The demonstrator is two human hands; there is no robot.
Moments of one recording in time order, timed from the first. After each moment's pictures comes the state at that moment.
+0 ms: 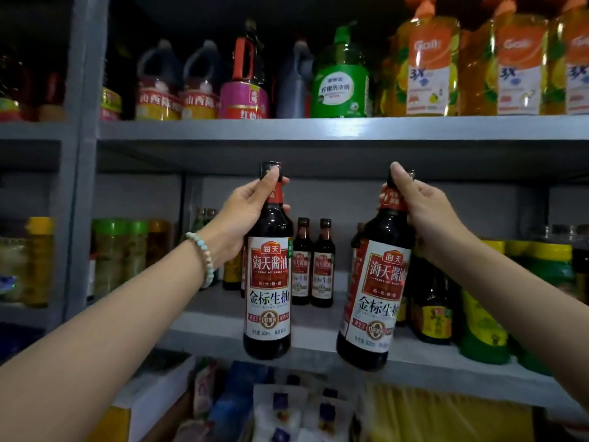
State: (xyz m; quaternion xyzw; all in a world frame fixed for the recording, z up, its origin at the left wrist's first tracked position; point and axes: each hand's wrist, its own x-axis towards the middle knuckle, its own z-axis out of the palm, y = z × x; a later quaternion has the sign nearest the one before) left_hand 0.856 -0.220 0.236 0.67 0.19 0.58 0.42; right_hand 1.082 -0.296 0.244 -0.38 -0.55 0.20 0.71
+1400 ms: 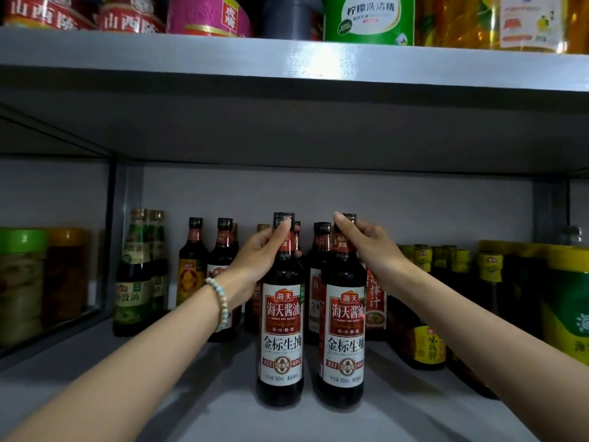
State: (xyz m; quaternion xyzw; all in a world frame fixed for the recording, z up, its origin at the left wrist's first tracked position) left_hand 0.917 0.007 0.191 0.73 0.20 0.49 0.43; right_hand 1.090 -0.068 0.207 -0.46 -0.61 0.17 0.63
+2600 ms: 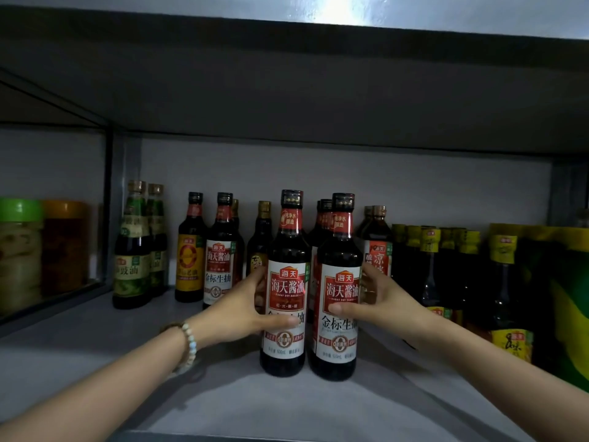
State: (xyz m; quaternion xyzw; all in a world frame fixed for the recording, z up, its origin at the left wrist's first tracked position) left_hand 0.895 0.023 0.104 0.84 0.27 0.33 0.33; right_hand 1.121 -0.076 0.115 -0.55 -0.63 0.23 0.49
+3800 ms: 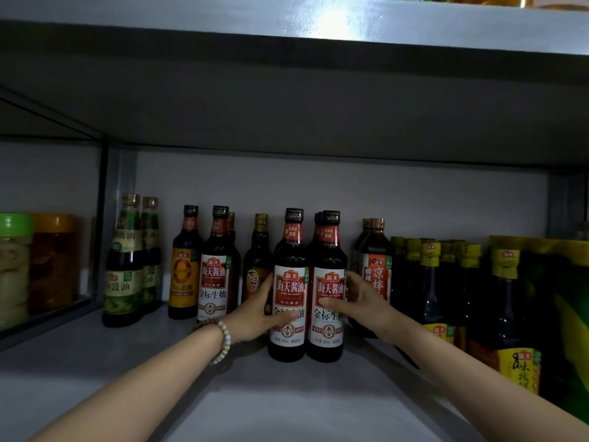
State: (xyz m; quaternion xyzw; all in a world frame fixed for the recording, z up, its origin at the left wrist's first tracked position) left_hand 0.935 0.080 0.099 0.85 0.24 0.32 0.34; right_hand 1.148 0.003 0.106 -0.55 -0.60 0.24 0.54
